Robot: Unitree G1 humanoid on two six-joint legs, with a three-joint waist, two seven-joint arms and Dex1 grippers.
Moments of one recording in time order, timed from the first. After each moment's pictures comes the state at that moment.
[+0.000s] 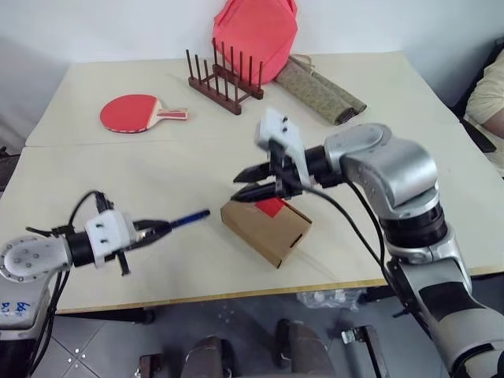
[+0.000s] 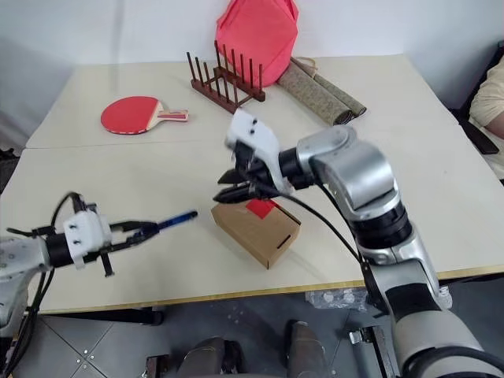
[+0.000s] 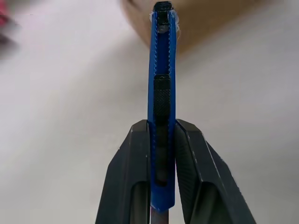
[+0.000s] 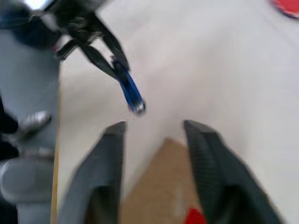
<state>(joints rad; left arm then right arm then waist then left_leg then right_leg) -0.07 0.83 0.30 -0.17 -0.28 -0.09 -0.97 -1.10 -0.41 0.21 -0.11 0.33 1.17 1.11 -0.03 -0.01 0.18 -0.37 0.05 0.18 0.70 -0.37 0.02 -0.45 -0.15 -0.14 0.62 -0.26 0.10</state>
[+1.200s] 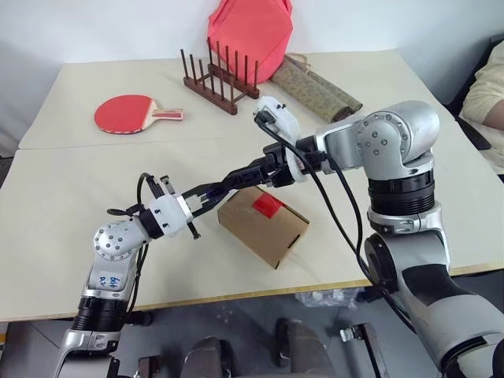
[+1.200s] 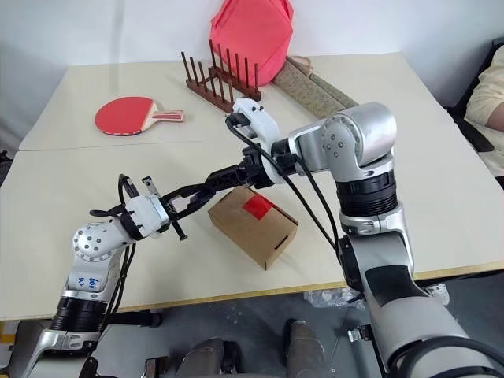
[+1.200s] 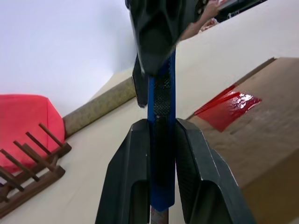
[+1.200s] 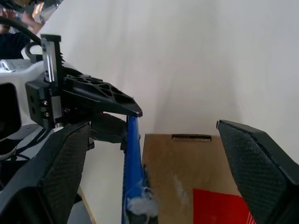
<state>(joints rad) -0.31 0.49 0.03 0.03 -0.15 -0.43 -0.76 -1.22 -0.27 0.07 0.11 0.58 1.61 0.64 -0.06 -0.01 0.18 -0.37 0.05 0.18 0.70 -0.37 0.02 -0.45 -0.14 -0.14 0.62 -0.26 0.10</state>
